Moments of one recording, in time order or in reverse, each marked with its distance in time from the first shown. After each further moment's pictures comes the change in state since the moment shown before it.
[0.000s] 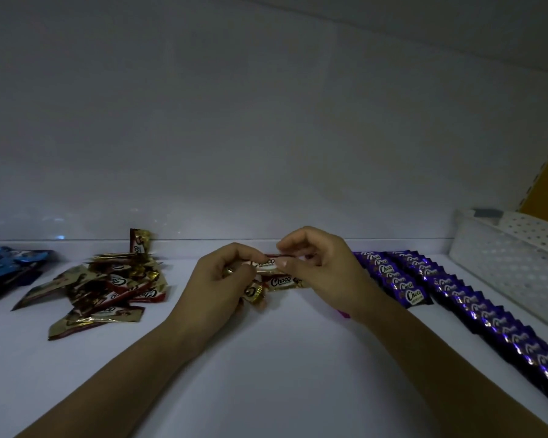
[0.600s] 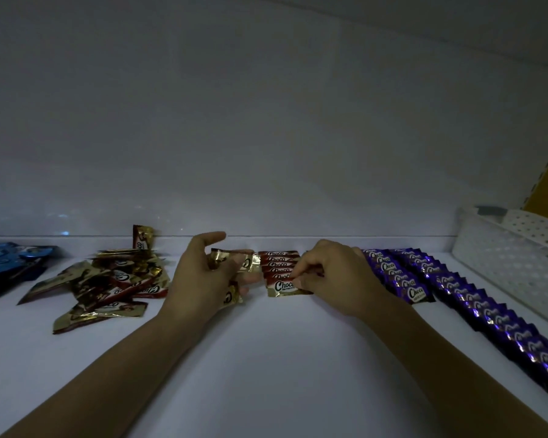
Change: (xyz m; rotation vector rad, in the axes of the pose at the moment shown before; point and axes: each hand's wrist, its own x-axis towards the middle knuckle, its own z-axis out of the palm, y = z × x) left_hand 0.007 -0.004 -0.007 -0.128 0.224 -0.108; right_hand -0.004 0.005 -0.007 -0.663 -0.062 0.063
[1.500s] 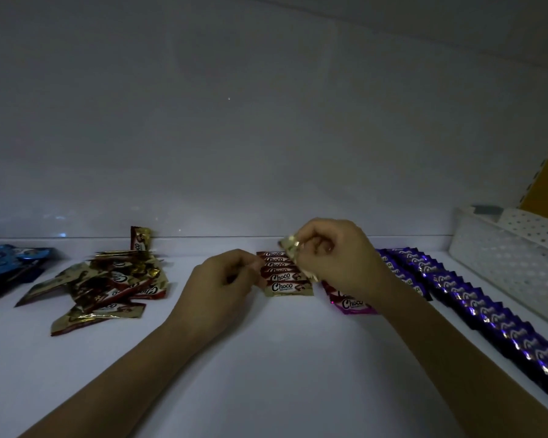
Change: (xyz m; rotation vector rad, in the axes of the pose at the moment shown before) left_hand -0.006 -0.003 0.003 0.575 -0.173 0.298; right_hand 0.000 -0.008 -0.022 0.456 0.106 -0.092
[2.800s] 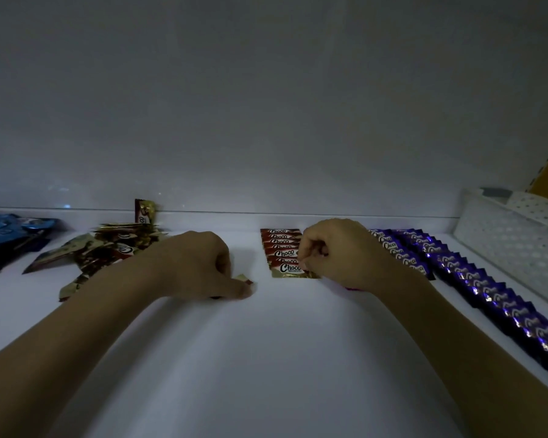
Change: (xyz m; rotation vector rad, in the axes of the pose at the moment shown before) left_hand 0.013 0.005 -0.045 0.709 -0.440 -0.150; right_hand -0.002 0.014 0.006 -0.544 -0.237 -0.018
